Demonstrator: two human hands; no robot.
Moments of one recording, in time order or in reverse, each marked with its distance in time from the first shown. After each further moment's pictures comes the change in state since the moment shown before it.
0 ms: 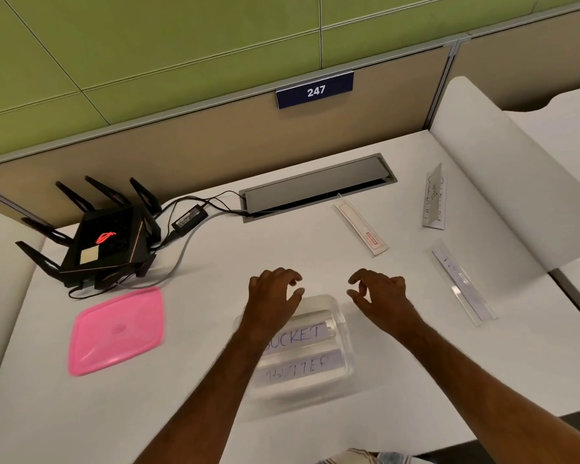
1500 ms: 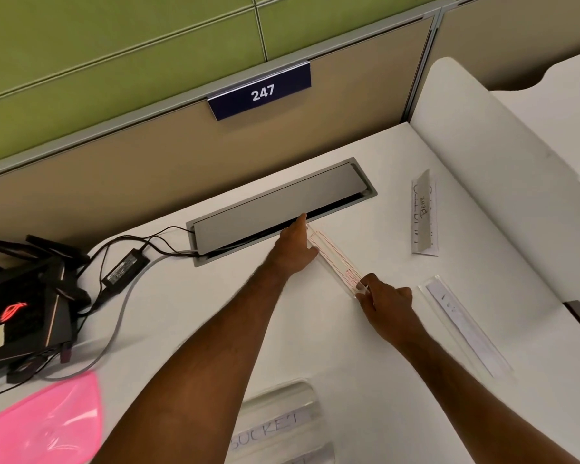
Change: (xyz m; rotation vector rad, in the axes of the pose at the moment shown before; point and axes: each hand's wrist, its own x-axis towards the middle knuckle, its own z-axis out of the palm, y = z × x) left_hand 0.283 0.045 0.097 -0.187 -0.422 -0.139; right_hand 0.109 0.090 -0.001 -0.093 -0.119 0.301
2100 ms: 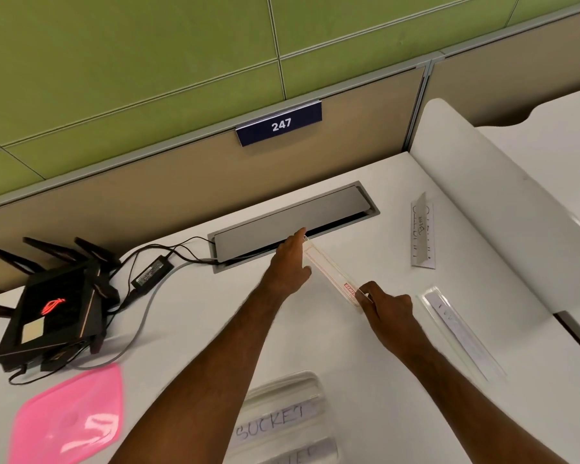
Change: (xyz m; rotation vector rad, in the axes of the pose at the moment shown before) left_hand -0.075 0.001 -0.029 0.001 0.136 0.085; right_hand -0.036 -0.026 -0.026 0.032 0.121 -0.098
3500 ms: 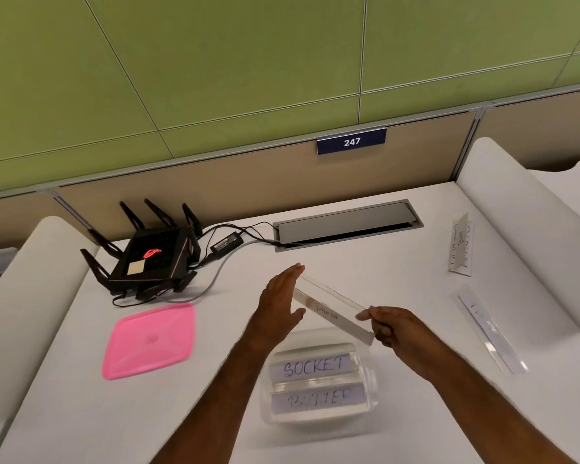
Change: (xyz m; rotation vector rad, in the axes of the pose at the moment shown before) left_hand -0.243 -0.079 -0.040 0.060 0.301 0.142; right_hand -0.111 -0.090 -0.016 1.149 -0.445 0.179
